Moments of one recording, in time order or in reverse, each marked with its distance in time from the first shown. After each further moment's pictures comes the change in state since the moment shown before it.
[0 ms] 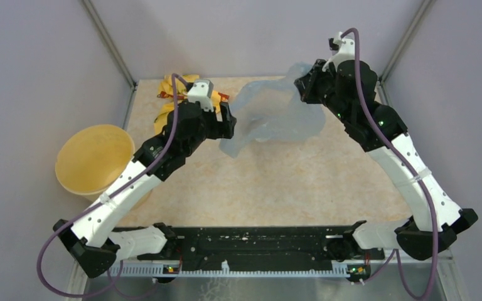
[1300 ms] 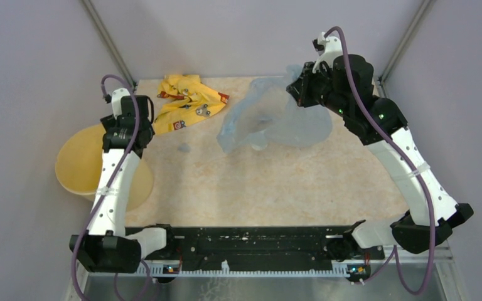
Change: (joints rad) left arm 0.653 0.016 0.010 -0.399 -0.432 0.012; right arm 0.000 0.068 0.120 -0.134 -0.185 -0.129
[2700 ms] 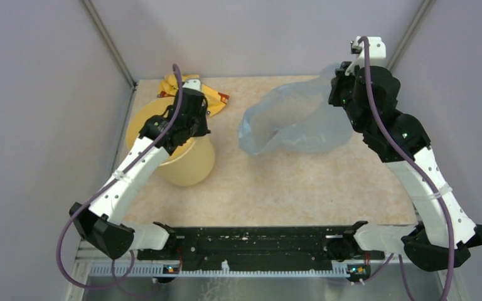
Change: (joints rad) left arm -0.419 0.133 0.126 0.025 0.375 -0.078; right arm 0.000 -0.149 -0.090 0.022 0.452 -0.120
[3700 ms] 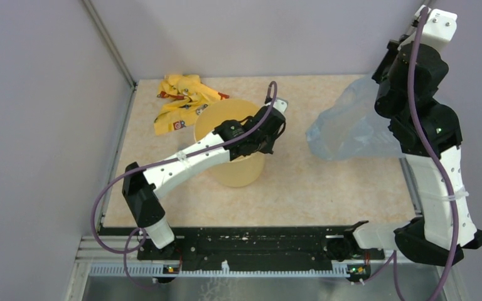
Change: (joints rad) left arm -0.505 0.404 0.245 0.067 -0.037 0.040; right arm -0.120 0.079 0.320 -0.090 0.423 -0.068
